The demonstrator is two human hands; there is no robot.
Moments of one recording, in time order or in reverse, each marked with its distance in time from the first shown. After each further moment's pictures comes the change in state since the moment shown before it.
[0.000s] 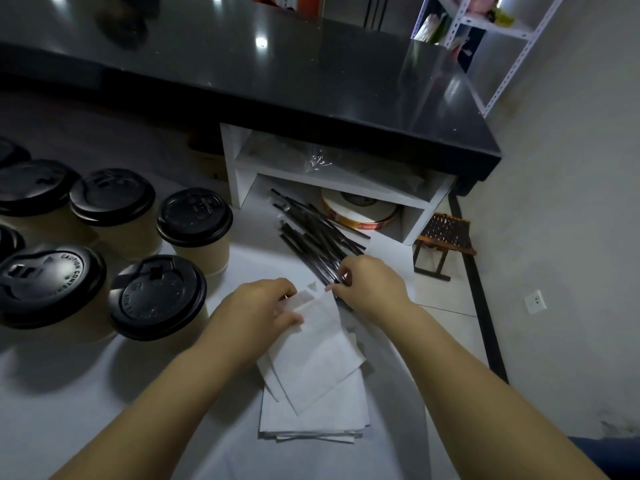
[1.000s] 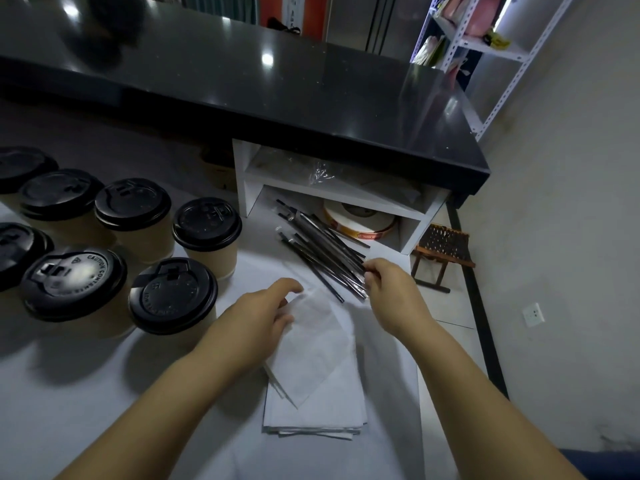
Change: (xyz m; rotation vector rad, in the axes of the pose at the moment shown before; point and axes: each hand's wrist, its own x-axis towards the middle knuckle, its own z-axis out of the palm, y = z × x) left_hand -0.019 0.009 -0.015 -0.075 -0.071 -0.012; right_hand -0.030 0.006 -0.021 0.372 0.134 0.093
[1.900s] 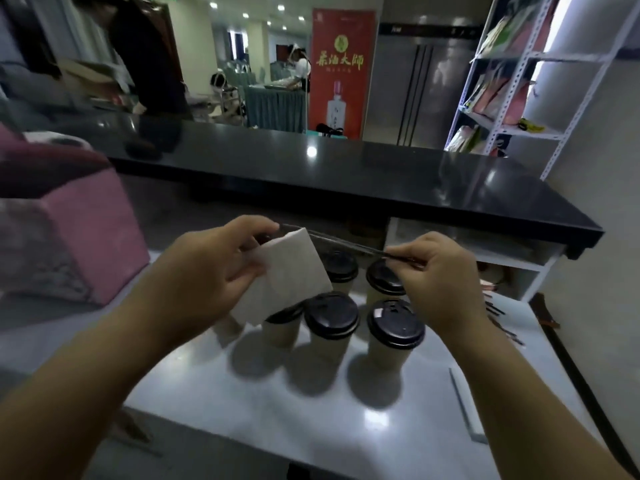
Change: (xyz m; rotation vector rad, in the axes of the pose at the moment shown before) left_hand -0.173 -0.093 -0.312 0.294 0.480 0.378; right_hand -0.096 -0.292 0.047 0.093 0.508 -0.477
